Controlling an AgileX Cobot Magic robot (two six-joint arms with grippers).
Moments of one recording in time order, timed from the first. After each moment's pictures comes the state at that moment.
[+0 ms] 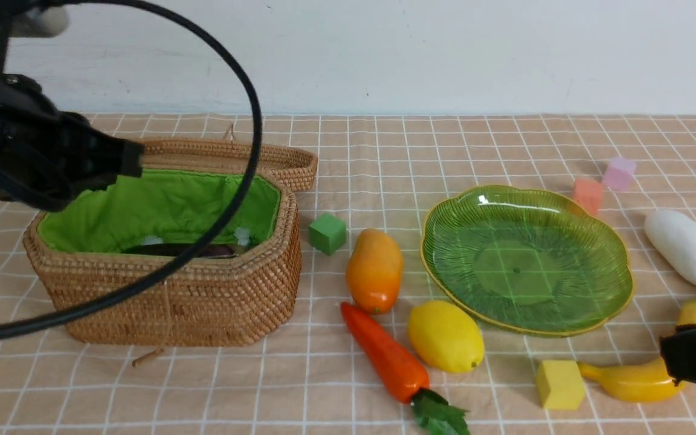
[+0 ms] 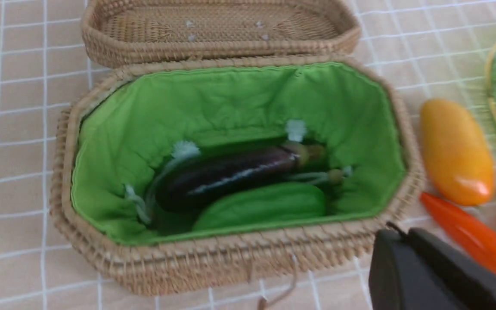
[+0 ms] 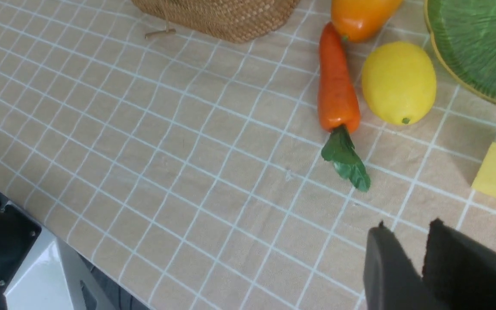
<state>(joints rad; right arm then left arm) 0.19 0.85 -0.92 0.60 1.08 -0.34 -0.28 1.11 -1.11 0.00 0.73 -0.12</state>
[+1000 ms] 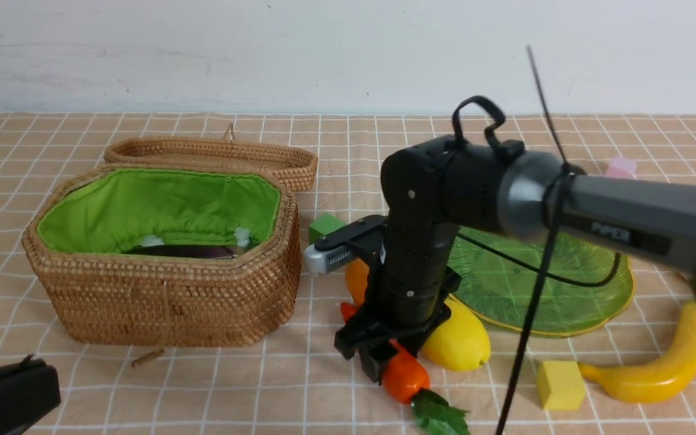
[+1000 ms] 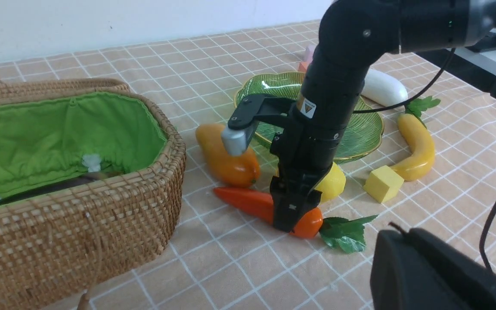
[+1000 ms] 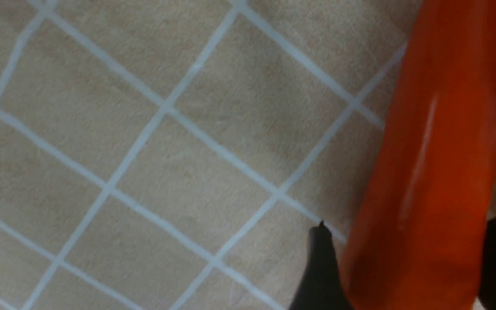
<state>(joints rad) 0.64 2.13 -1.68 0.16 1.08 -0.11 -0.28 0.35 -0.59 -0.58 0.67 0.41</state>
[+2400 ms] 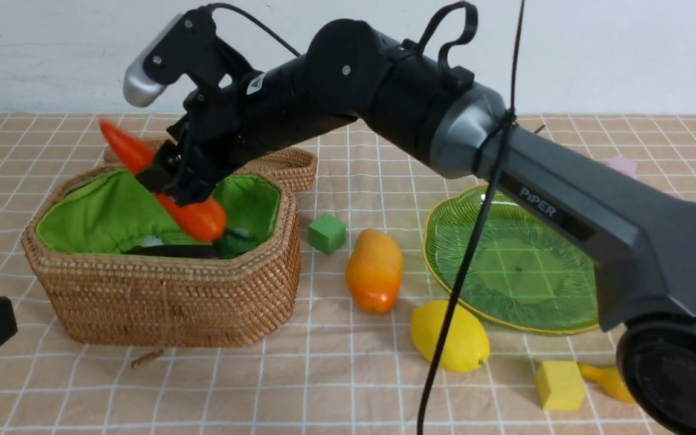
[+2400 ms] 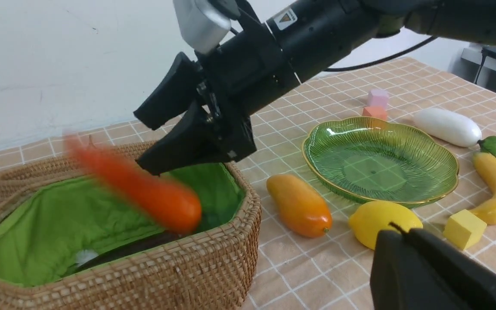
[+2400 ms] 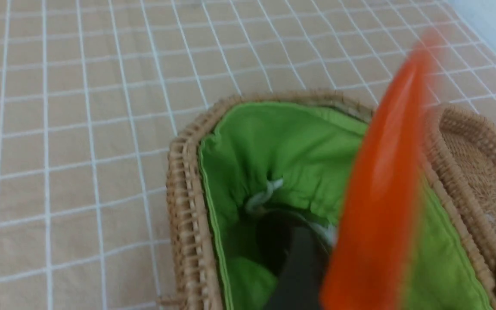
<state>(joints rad) 0.71 2.28 -2.30 0.62 0.72 -0.92 -0.28 0.35 -0.59 -0.45 0.52 0.41</state>
